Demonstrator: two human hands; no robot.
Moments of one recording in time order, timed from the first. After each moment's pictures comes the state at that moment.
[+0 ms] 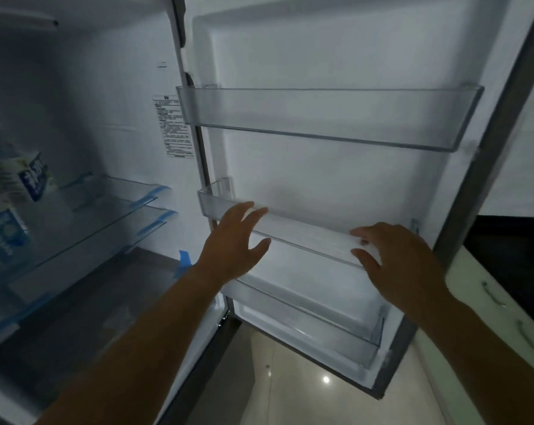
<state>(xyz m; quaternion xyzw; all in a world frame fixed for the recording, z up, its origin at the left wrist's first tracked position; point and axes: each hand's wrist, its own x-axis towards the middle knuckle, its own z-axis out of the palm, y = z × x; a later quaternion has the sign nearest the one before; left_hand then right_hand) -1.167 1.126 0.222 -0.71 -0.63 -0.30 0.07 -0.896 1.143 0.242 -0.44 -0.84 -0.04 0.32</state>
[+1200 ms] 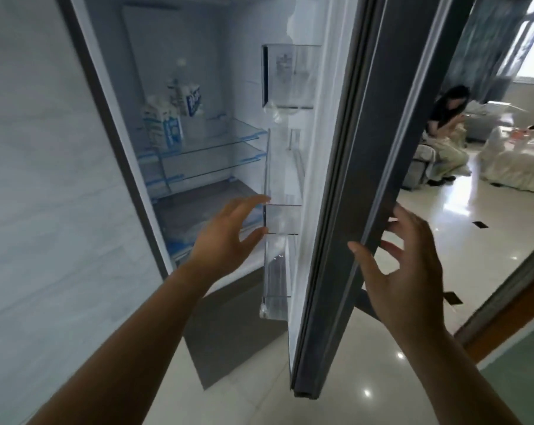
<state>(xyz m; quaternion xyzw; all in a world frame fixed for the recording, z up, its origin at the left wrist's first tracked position) -1.042 0.920 0.211 -0.49 -0.80 -0.34 0.08 -0.835 1.053 0.211 -0.21 -0.79 0.20 0.54</state>
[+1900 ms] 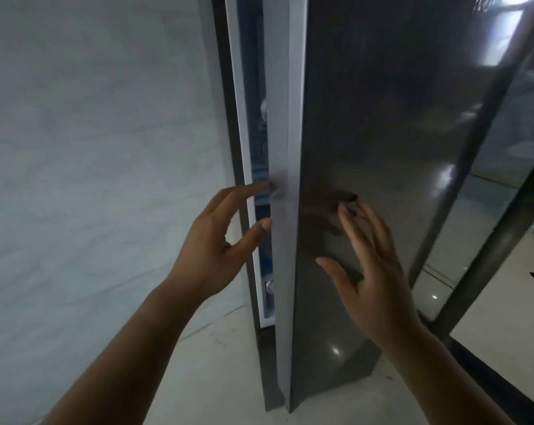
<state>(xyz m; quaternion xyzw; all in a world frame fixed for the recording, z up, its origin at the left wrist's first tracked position) -1.140 0.806 0.263 -0.36 -0.82 -0.40 0.18 -1.057 1.001 0.203 0.04 -0.87 0.24 0.43</state>
